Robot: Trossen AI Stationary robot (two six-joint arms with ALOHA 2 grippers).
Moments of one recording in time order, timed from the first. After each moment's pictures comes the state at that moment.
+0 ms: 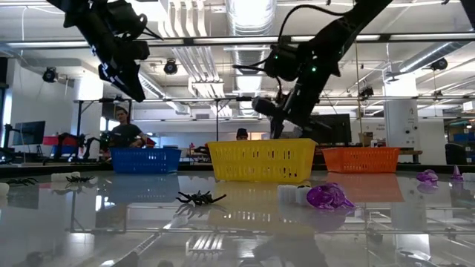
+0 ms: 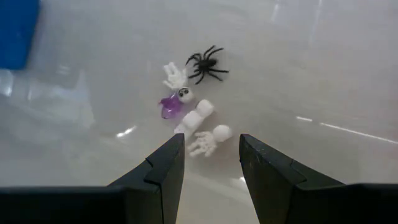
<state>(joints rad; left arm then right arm) 0.79 1.05 0.92 -0.76 0.07 0.13 -0.39 1.79 1.11 -0.31 0.12 0.93</state>
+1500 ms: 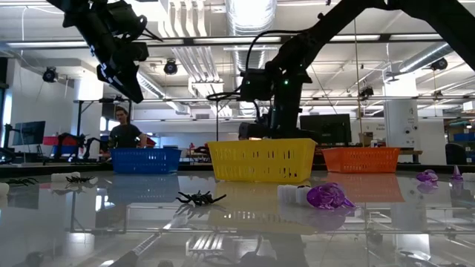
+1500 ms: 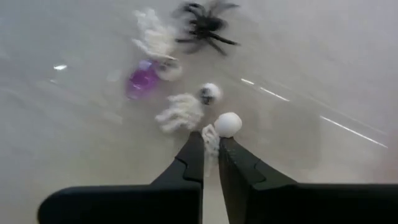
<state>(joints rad) 0.79 1.05 0.92 -0.78 0.07 0.11 -0.41 2.05 1.44 -0.72 0.08 0.75</state>
